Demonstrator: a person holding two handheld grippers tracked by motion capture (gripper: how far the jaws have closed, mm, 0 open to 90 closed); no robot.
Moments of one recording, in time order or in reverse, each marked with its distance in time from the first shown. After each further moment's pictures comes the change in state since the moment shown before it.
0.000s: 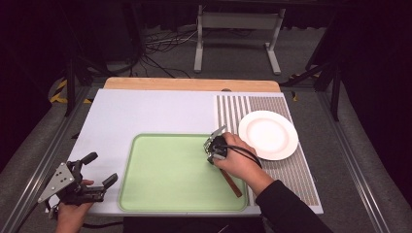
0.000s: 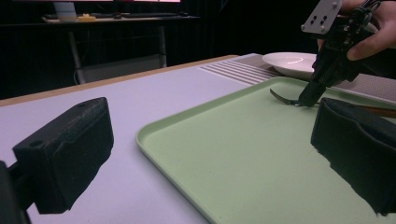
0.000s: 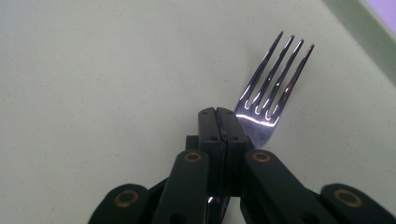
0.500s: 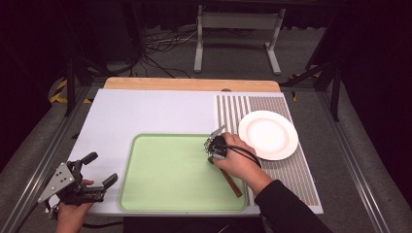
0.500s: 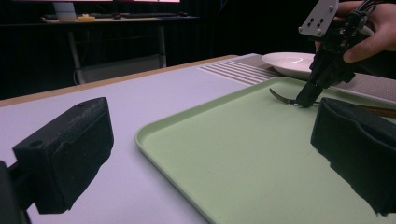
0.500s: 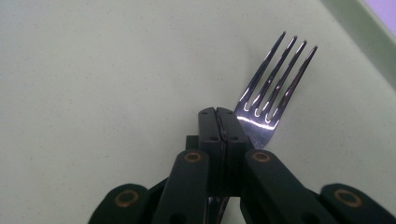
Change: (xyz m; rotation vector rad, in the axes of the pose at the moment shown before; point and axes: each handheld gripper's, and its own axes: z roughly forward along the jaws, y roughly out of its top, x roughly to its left) left arm 0.000 0.000 0.000 0.001 -0.002 0.003; right arm -0.003 0.000 0.003 0.009 -0.018 -0.004
